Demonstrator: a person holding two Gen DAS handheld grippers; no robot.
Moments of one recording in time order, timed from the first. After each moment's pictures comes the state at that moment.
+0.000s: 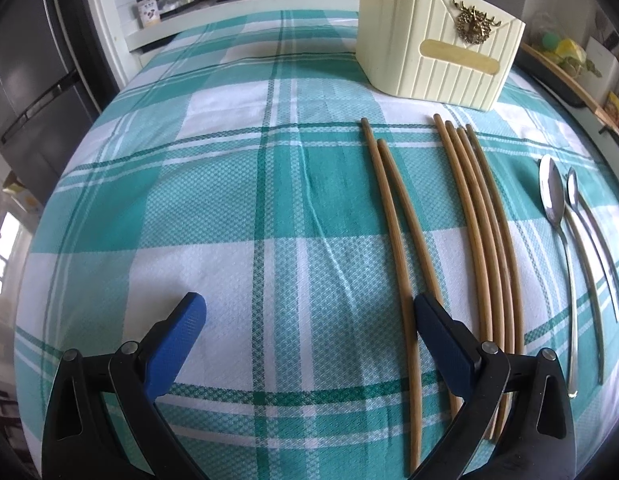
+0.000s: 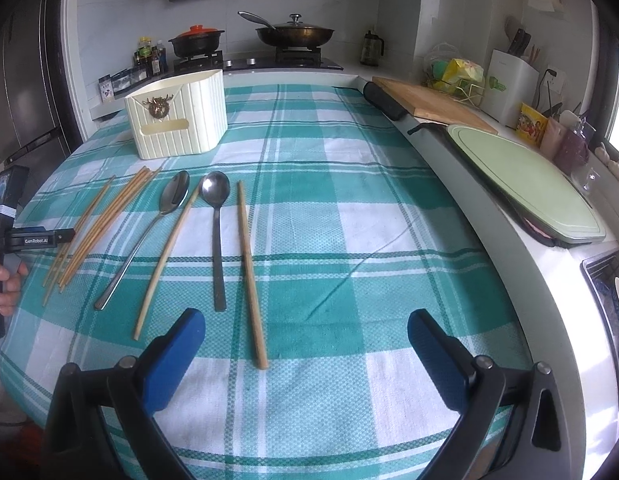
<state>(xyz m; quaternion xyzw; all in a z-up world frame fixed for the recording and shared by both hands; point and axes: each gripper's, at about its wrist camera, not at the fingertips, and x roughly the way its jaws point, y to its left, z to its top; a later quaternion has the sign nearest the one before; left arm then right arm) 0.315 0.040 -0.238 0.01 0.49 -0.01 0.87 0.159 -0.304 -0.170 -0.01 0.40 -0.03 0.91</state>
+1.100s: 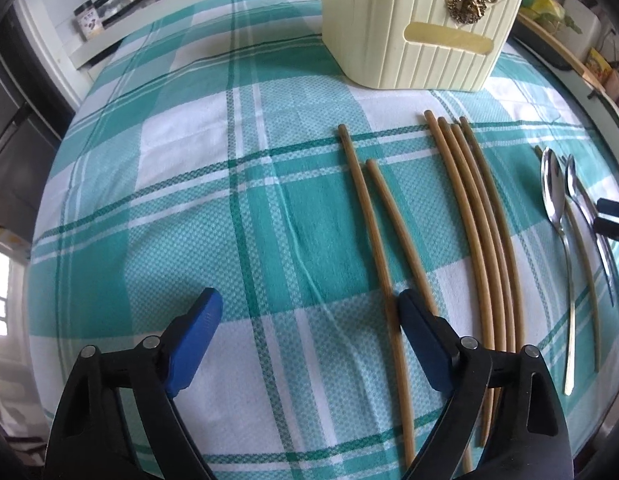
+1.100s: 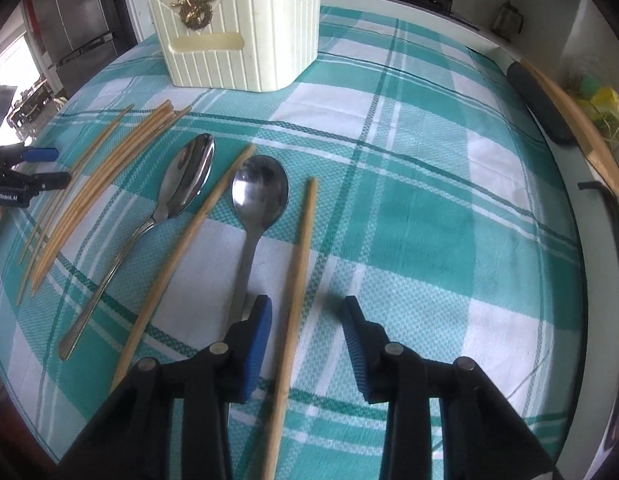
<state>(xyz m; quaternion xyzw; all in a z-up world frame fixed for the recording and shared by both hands) 0.372 0.040 -0.232 0.07 0.54 -0.08 0.83 0.333 -0.252 -0.220 -0.11 0.53 0.14 0.83</state>
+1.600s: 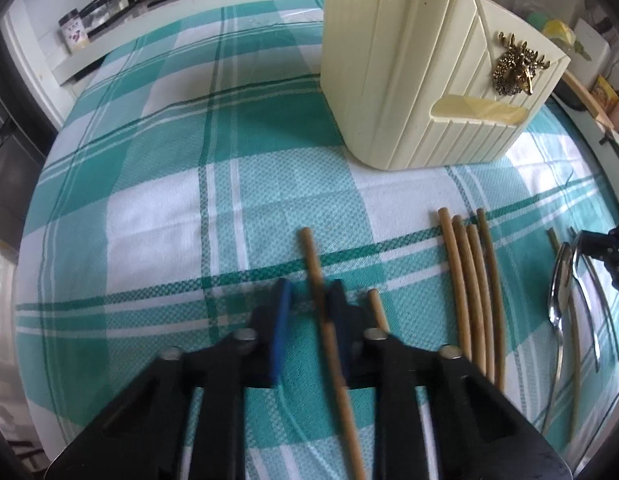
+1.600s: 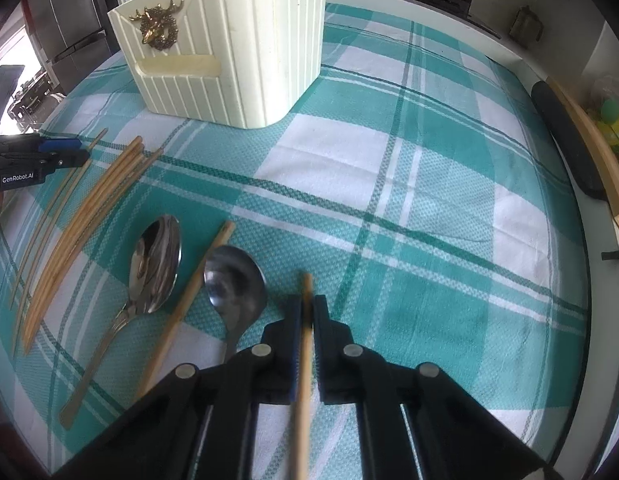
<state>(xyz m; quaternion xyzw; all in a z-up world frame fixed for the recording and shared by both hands) 0.437 0.024 -0.226 0.04 0.53 -0.09 0.84 0.396 -0.241 -0.218 -0.10 0.53 0.14 0.83</state>
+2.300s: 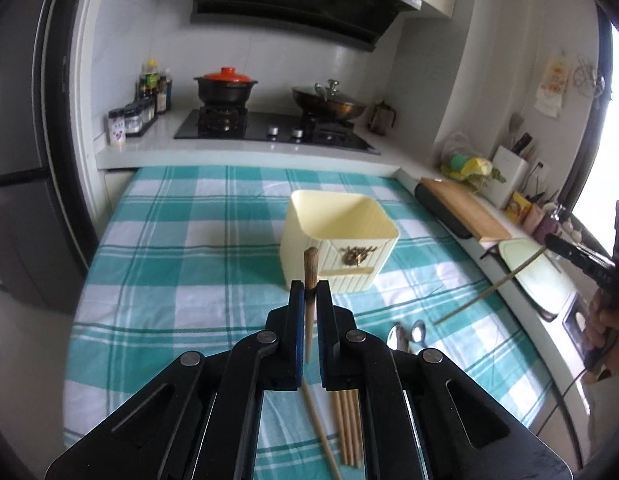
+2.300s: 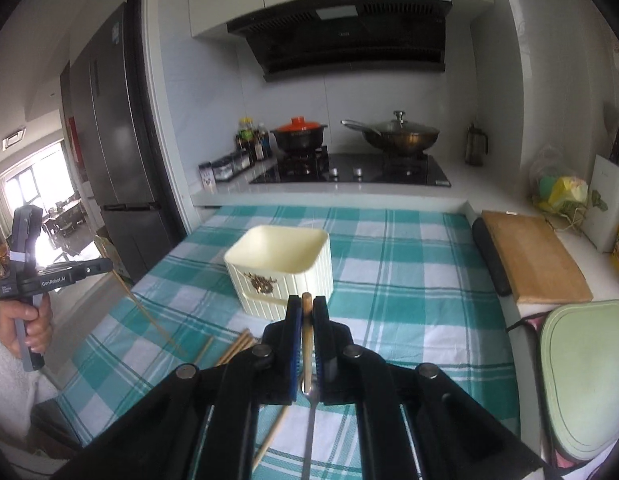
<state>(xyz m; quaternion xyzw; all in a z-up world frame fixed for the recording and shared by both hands) 0.299 0.069 -0.029 -0.07 0.31 -0.15 0.94 0.273 -0.284 0.005 0.02 0.25 0.18 0.95</state>
